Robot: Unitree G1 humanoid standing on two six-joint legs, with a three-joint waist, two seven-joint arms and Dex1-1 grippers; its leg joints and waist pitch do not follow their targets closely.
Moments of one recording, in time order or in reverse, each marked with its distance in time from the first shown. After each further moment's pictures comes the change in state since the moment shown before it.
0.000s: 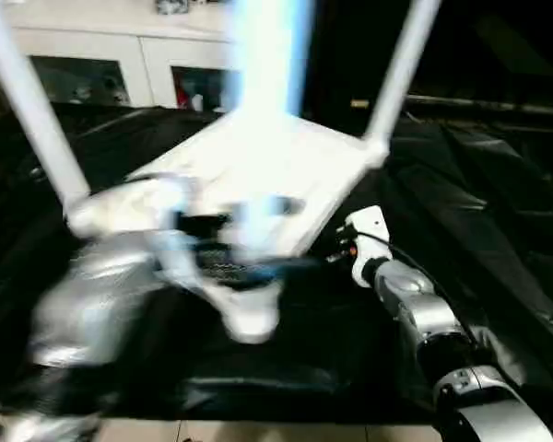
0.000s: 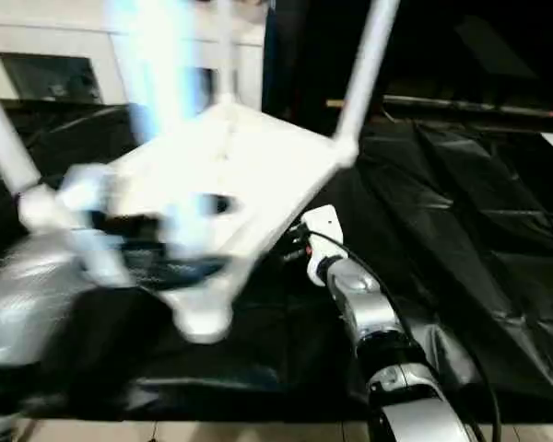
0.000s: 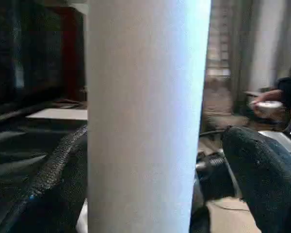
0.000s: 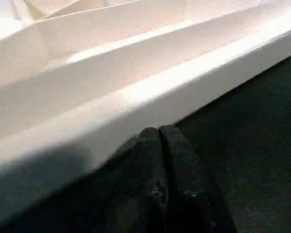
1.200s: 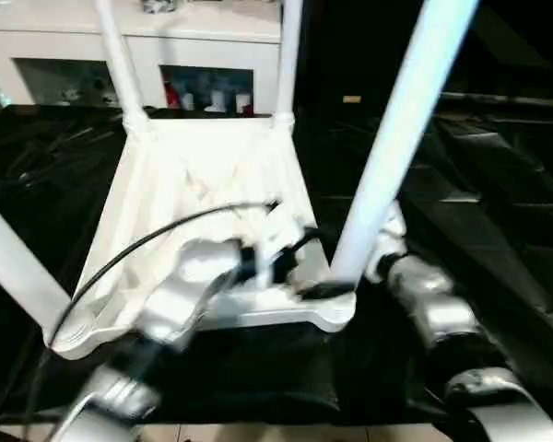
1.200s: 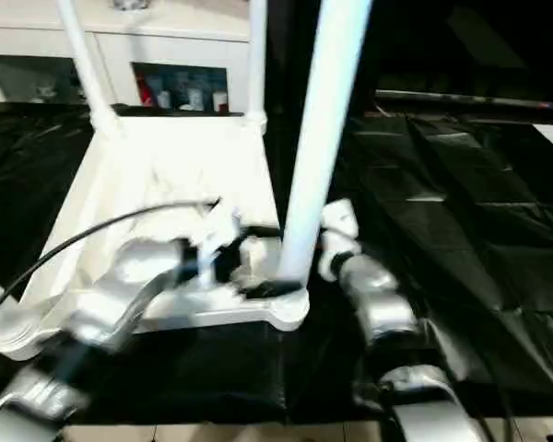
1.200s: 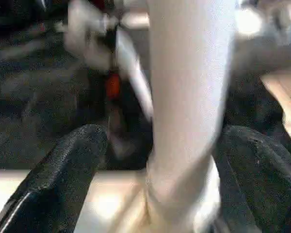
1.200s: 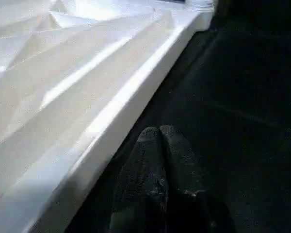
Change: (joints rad) left arm 0.016 0.068 -0.187 0.229 0.391 -0.214 0.124; right arm 0.085 -0.110 -0.055 -0.208 0.045 0.019 0.155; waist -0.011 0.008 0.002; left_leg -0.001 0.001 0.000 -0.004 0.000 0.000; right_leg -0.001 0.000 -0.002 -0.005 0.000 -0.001
